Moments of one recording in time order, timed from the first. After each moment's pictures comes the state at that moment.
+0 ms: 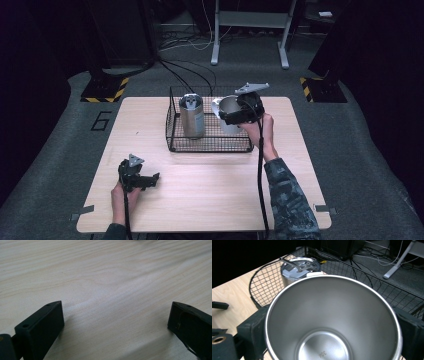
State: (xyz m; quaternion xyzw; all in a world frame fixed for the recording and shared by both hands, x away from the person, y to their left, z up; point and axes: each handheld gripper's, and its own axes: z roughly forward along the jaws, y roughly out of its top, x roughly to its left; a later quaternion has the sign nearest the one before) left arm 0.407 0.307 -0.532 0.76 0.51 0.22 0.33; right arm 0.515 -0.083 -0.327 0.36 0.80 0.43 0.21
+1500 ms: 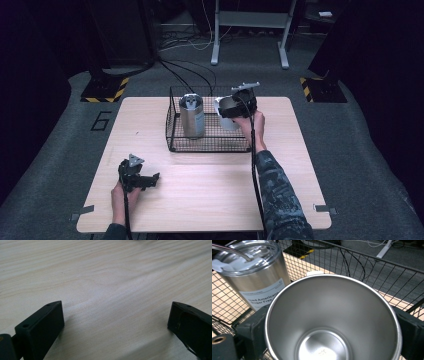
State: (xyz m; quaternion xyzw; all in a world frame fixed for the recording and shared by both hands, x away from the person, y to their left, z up) left arm 0.407 0.308 -0.531 0.77 0.51 0.22 0.32; right arm 0.578 -0.074 -0.377 0.43 0.78 0.40 0.20
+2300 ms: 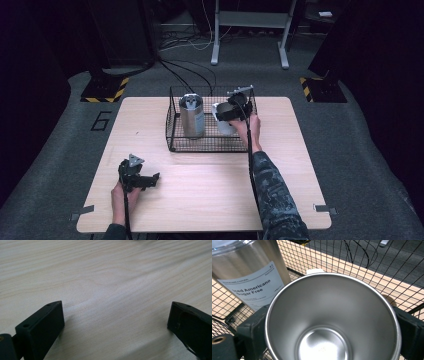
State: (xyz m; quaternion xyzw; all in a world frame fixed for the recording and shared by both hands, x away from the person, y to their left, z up) left arm 0.407 0.309 -0.530 0.77 0.51 0.22 0.32; right arm 0.590 -0.063 -0.400 0.45 0.79 0.37 0.18
